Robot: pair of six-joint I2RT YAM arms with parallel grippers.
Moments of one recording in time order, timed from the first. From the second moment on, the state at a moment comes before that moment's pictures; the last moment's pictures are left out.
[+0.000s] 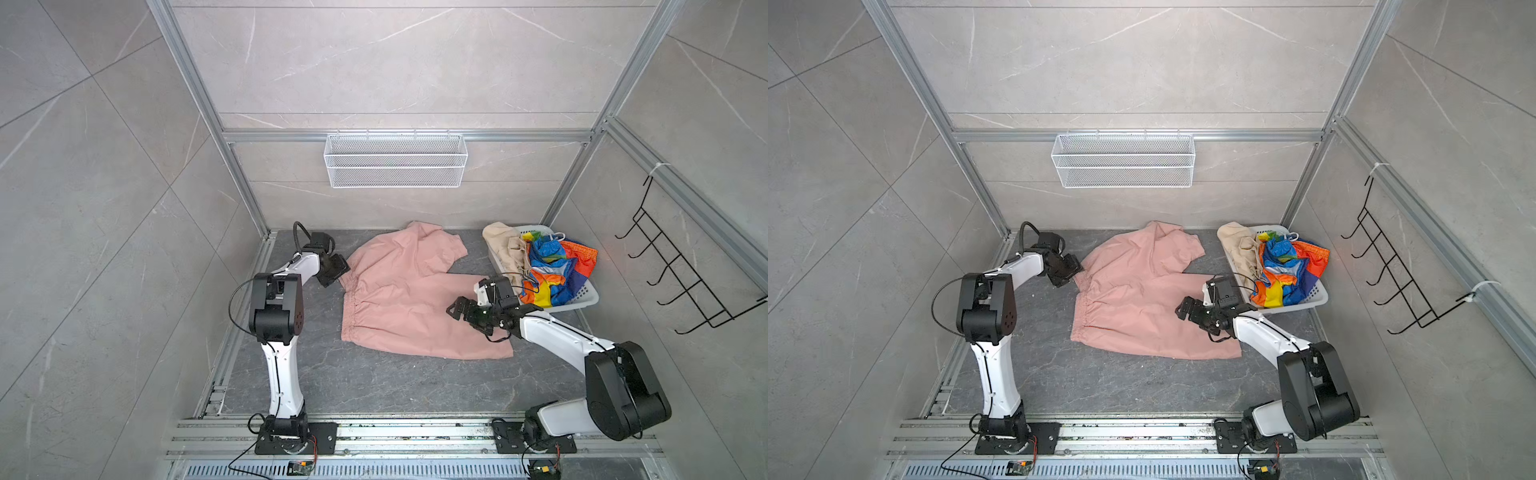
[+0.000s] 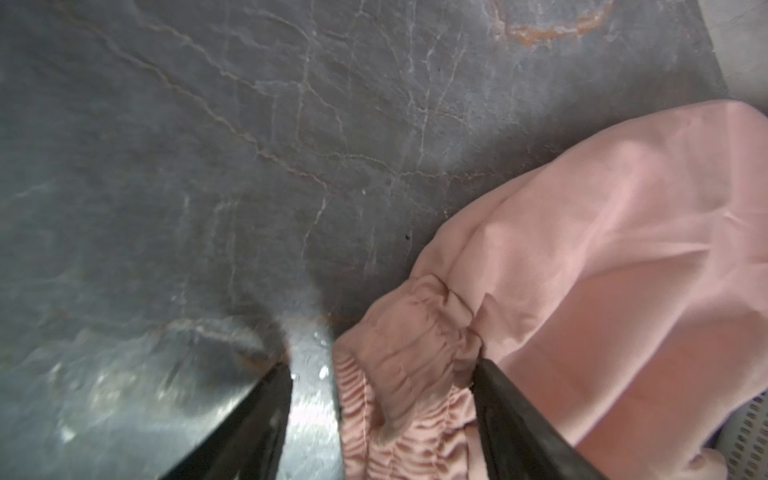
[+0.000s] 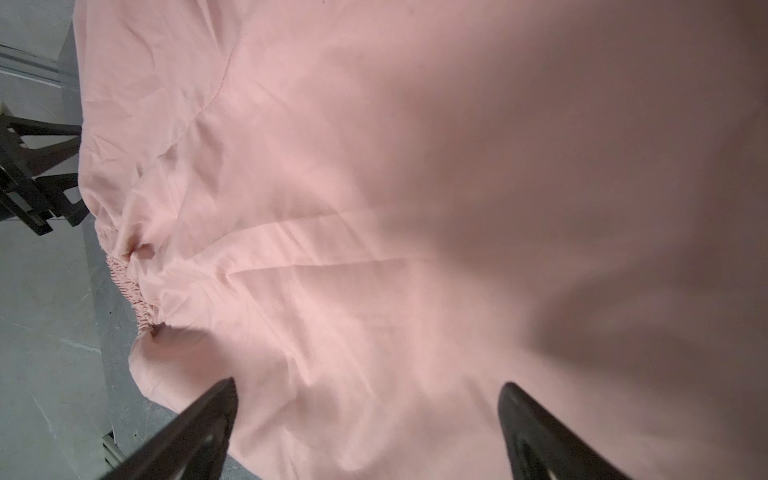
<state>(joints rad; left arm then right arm) -0.10 2.16 1.59 -0.52 0.22 -0.62 0.29 1.44 0.75 -0.26 -0.32 0.64</state>
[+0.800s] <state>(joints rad) -0.09 2.15 1.72 -0.57 0.04 -0.42 0.34 1.02 0.48 -0.40 -0.27 0.73</state>
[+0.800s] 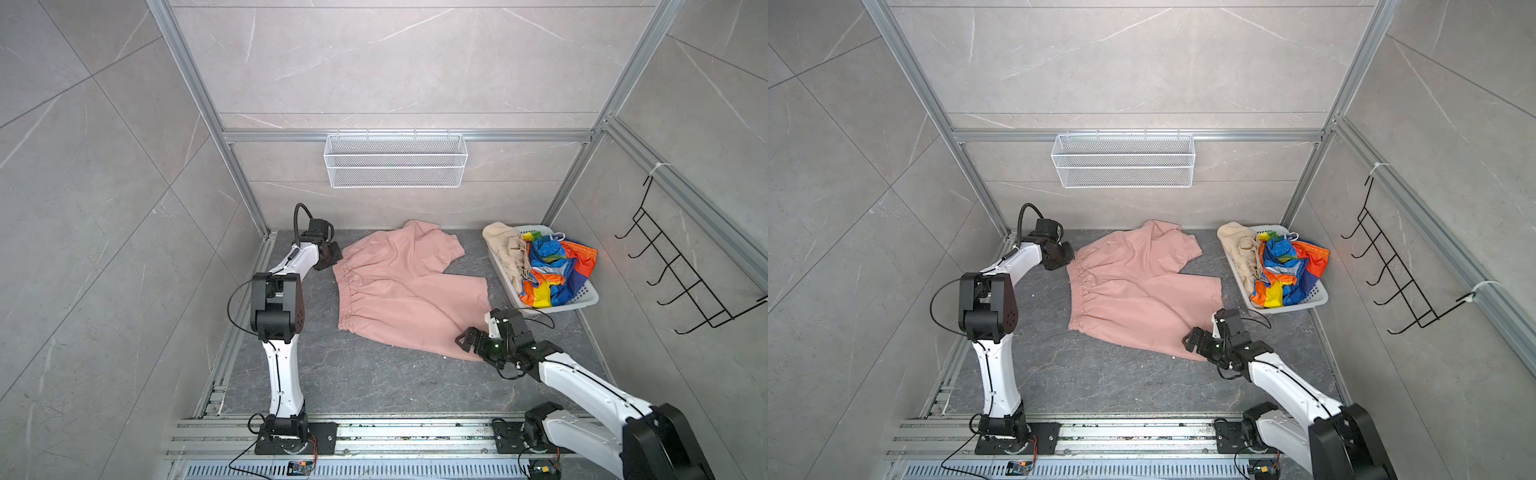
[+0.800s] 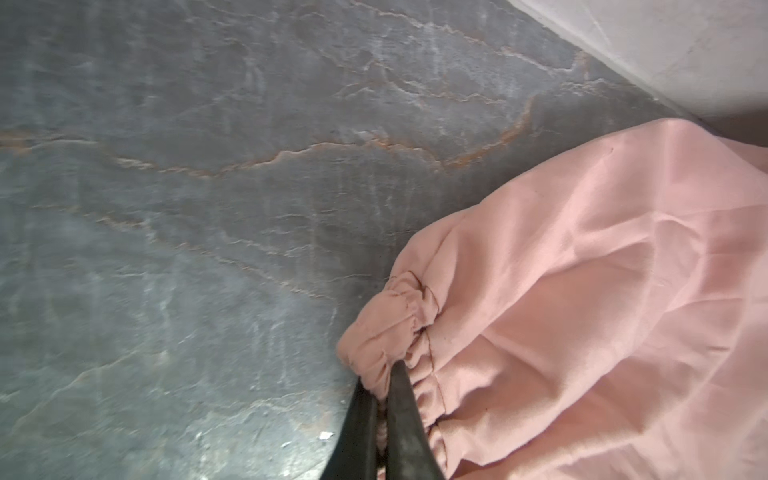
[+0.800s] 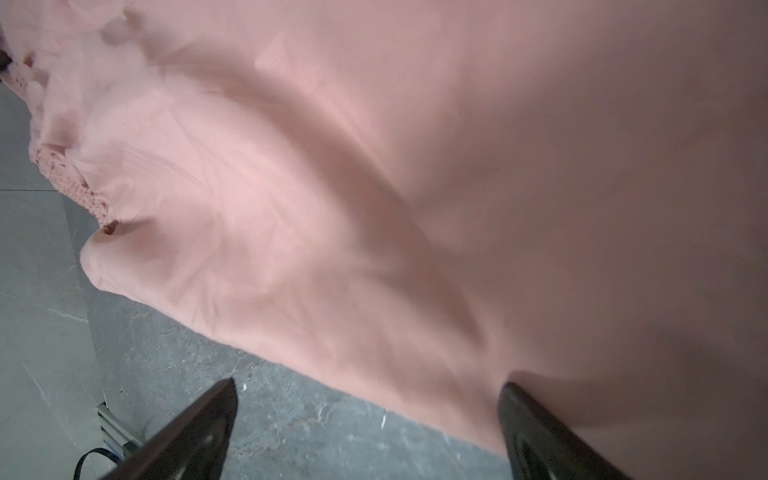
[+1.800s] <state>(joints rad) -0.08 2.14 1.63 -0.56 0.14 -0.48 0.20 2.53 2.26 -0.77 -0.07 0.59</state>
